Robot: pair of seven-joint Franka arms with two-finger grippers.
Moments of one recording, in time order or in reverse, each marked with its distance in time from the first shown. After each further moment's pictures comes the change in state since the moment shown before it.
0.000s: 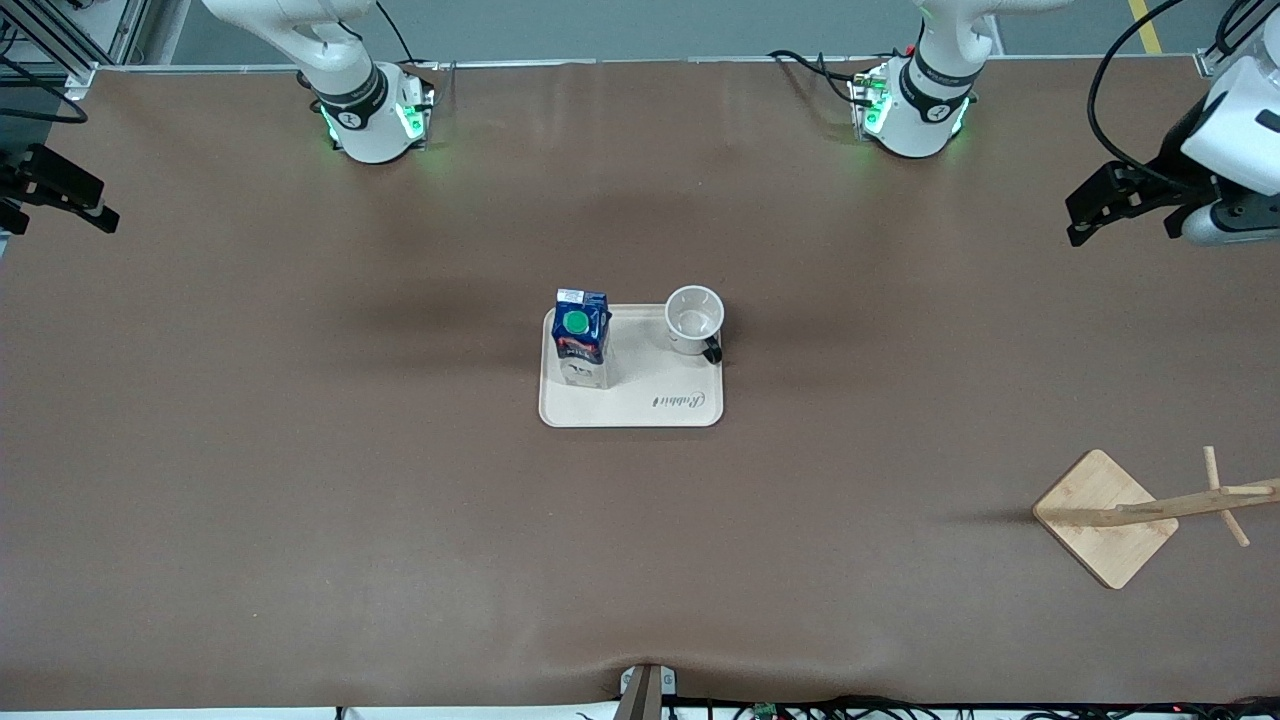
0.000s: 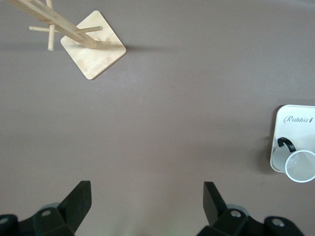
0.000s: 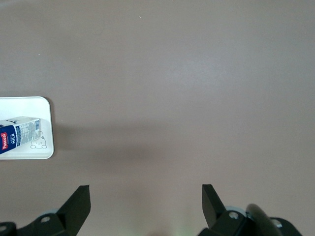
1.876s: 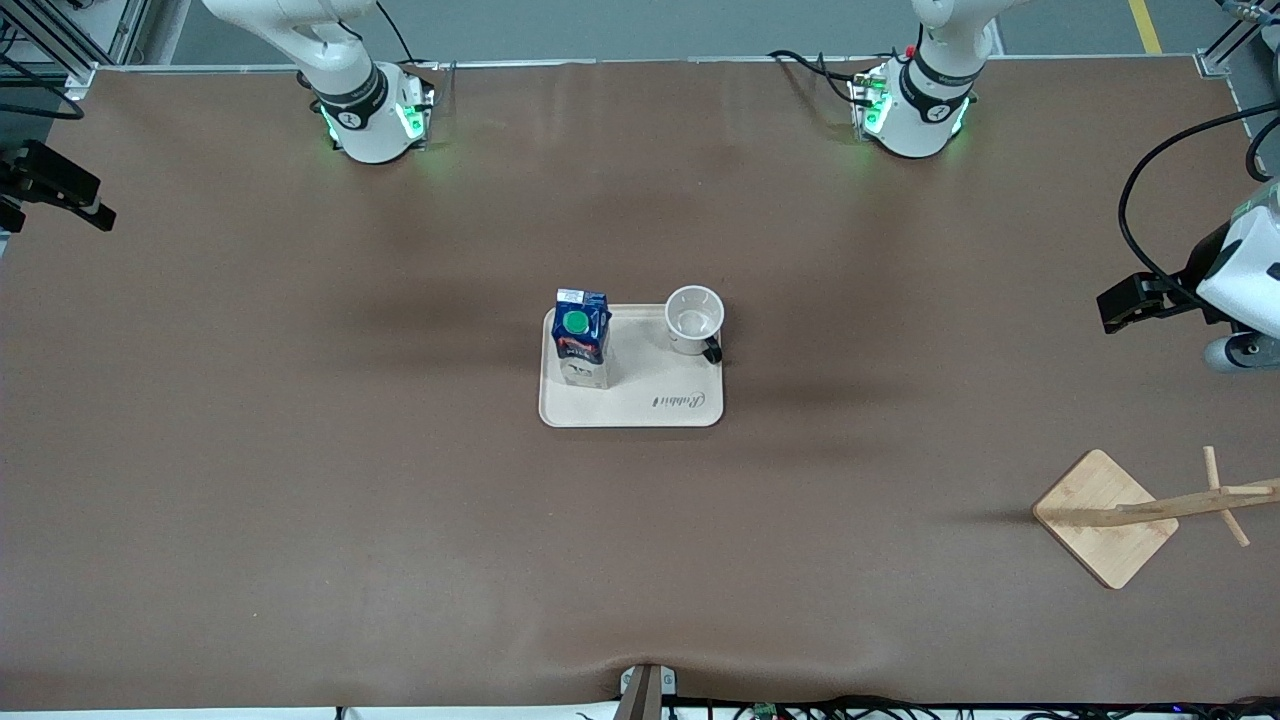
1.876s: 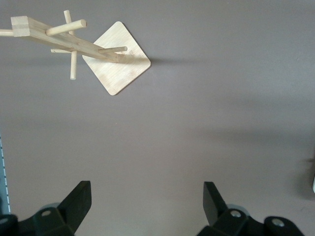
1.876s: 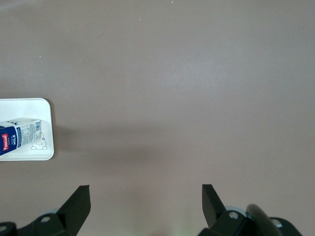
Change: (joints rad) left arm 0.401 0.289 -0.454 0.225 0.213 -0.039 -0.020; right arm 0.000 -0.006 -0.001 0.000 0.000 0.004 0.000
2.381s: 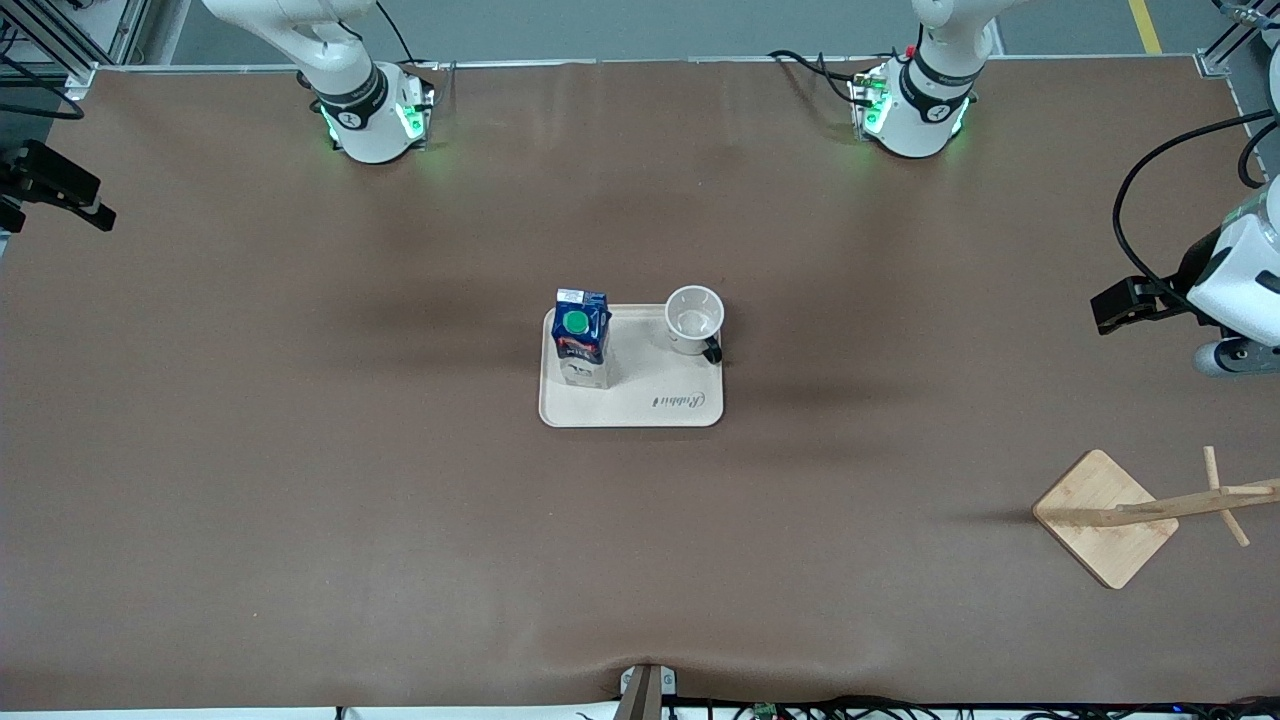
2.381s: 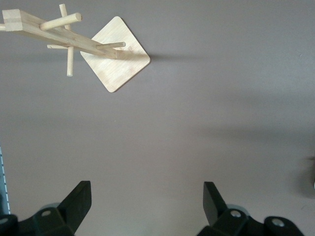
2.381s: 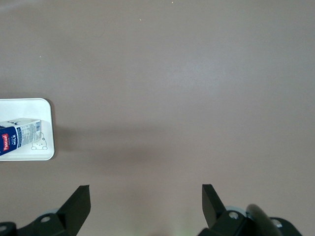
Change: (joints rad) left arm 0.000 0.007 0.000 -0.013 0.000 -0.001 -0.005; right arm 0.000 0.000 0.000 0.000 0.000 0.001 0.000
